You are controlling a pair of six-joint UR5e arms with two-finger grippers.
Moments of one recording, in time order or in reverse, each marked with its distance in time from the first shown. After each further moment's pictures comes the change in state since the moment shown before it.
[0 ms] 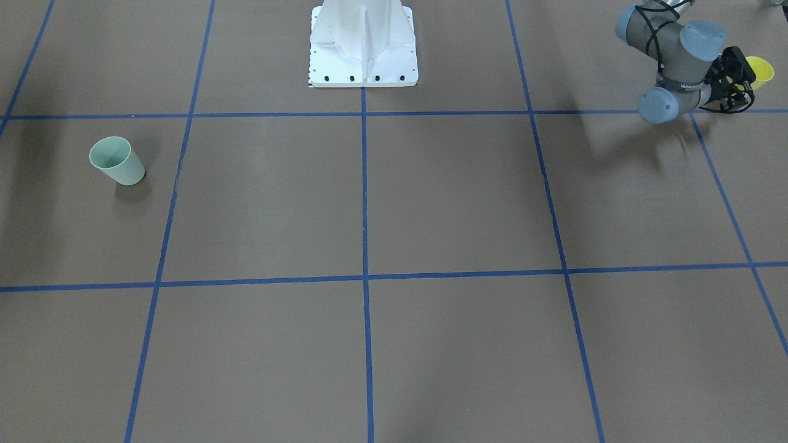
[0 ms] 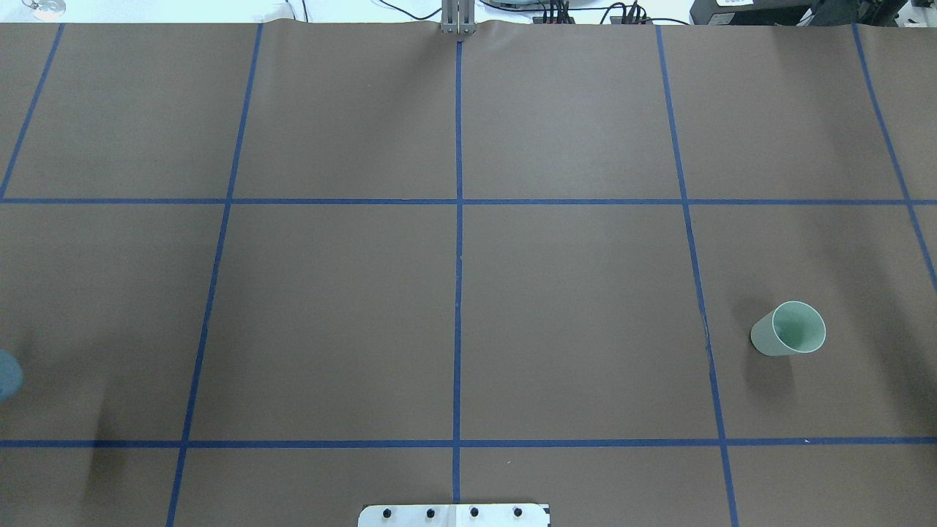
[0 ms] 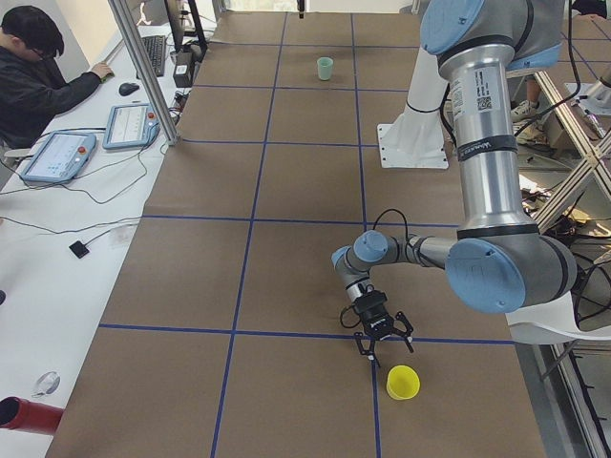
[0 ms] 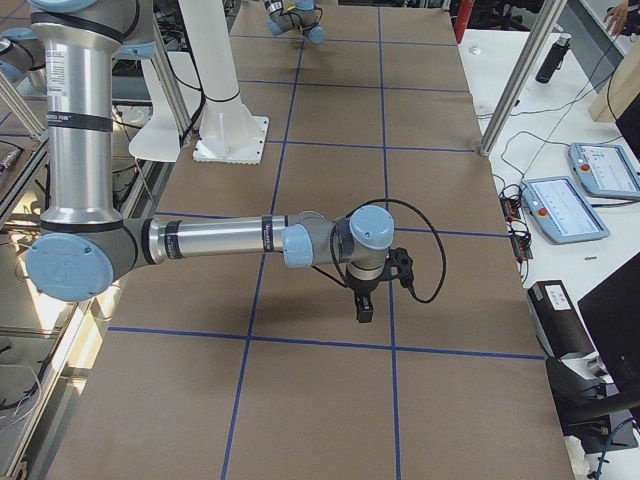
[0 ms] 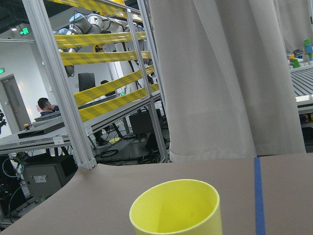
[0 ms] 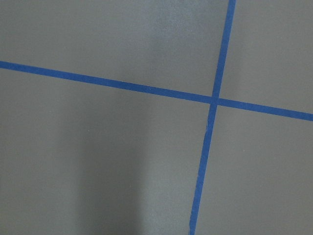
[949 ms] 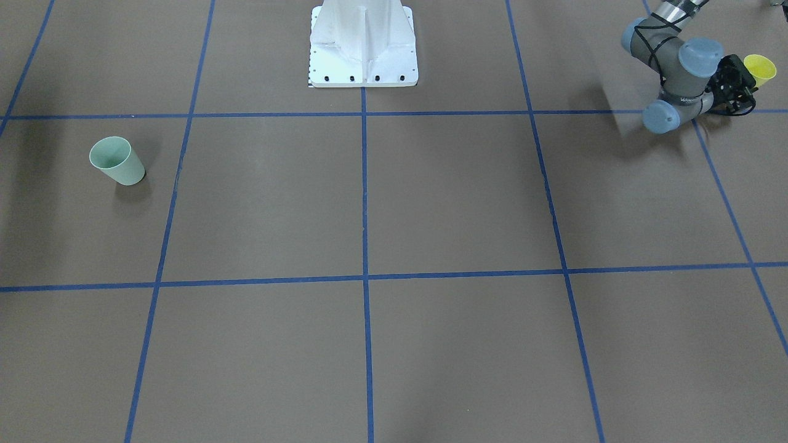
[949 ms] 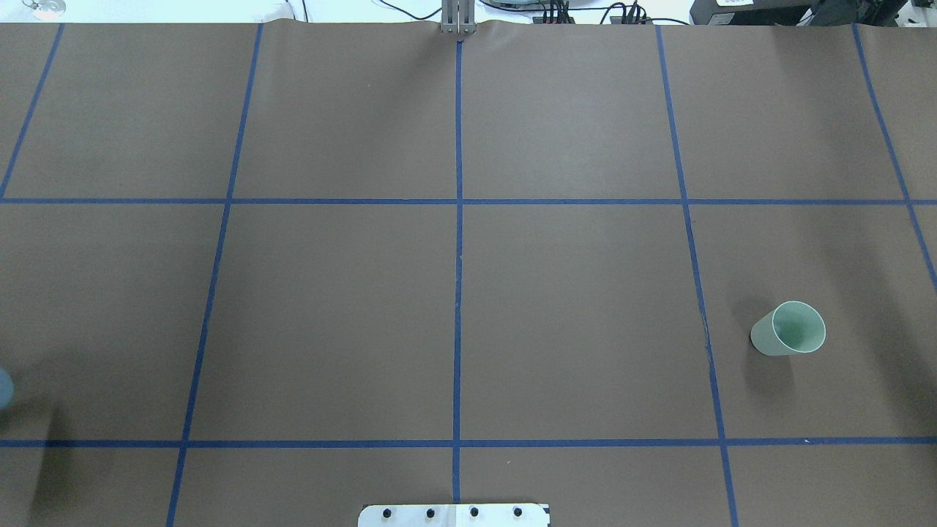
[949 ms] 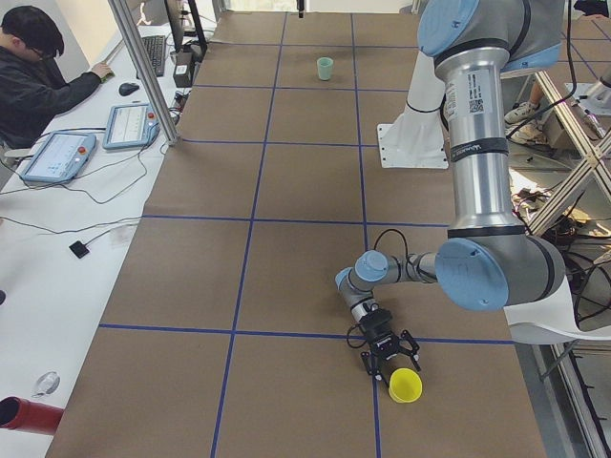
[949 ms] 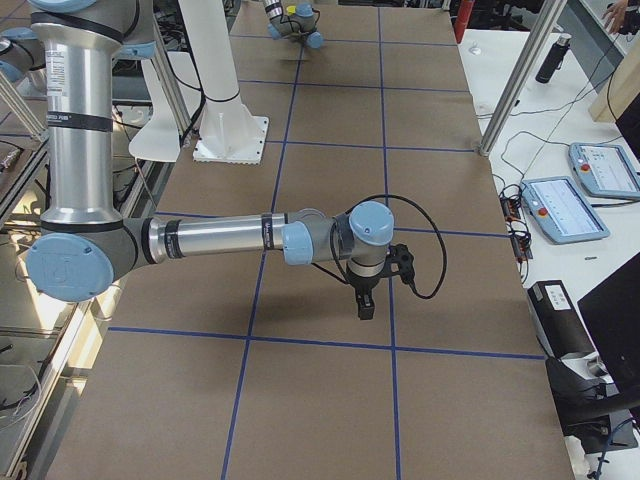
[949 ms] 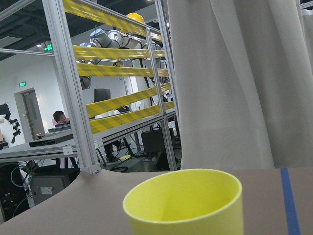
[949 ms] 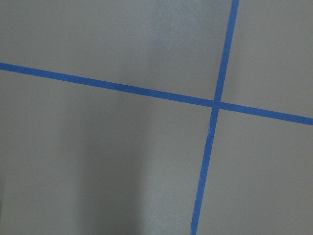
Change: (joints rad) left arm 0.022 -0.011 0.146 -0.055 0.001 -0.034; right arm 0.000 0.001 0.015 -0.002 -0.004 0.000
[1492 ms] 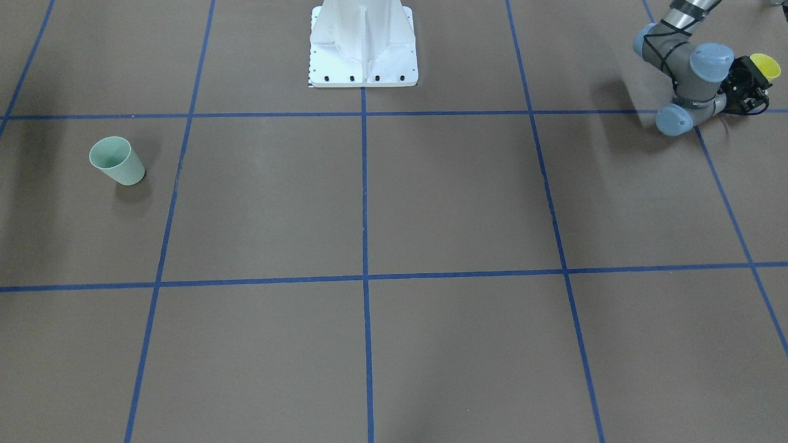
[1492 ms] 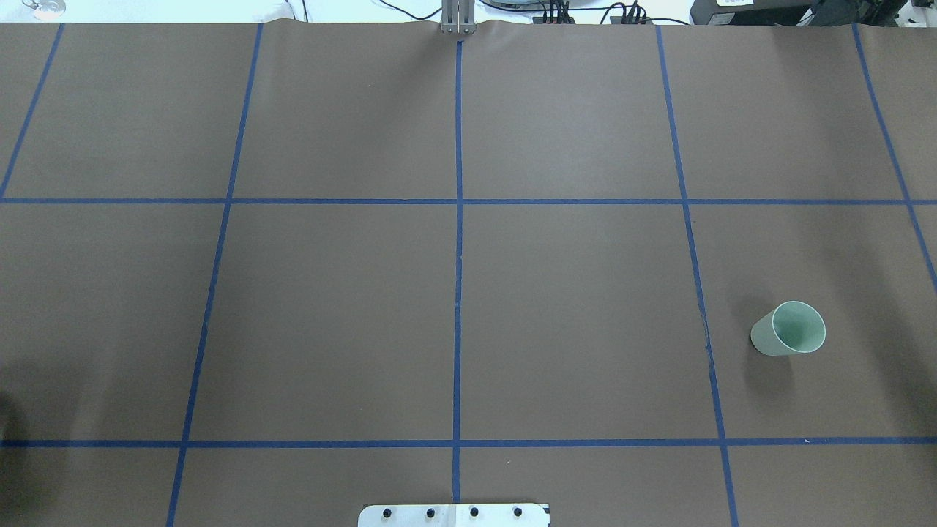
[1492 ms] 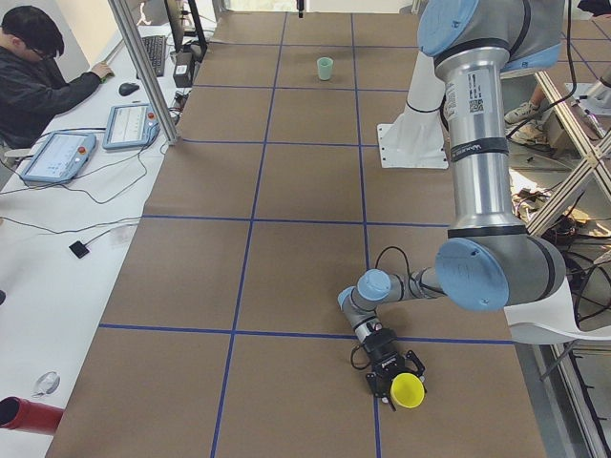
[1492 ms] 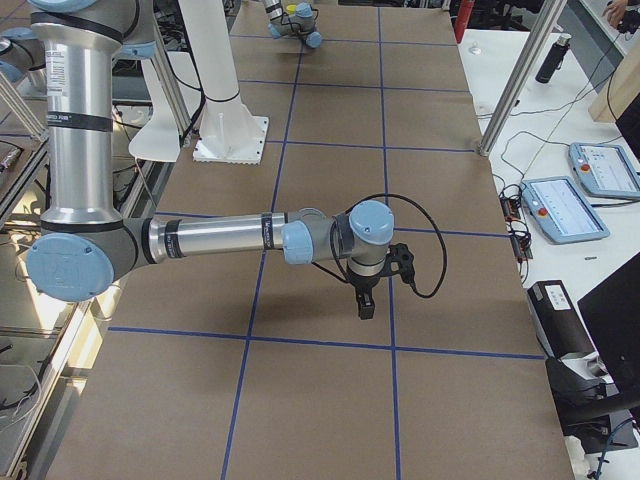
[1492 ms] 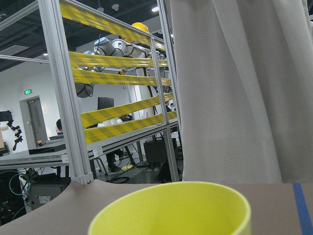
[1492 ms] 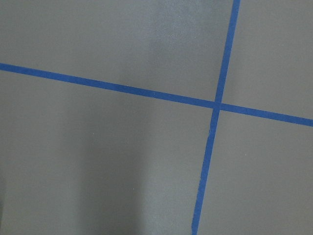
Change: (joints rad) left arm 0.000 0.005 0.113 -0.064 0.003 -0.010; right arm 0.000 0.001 0.004 0.000 0.000 0.000
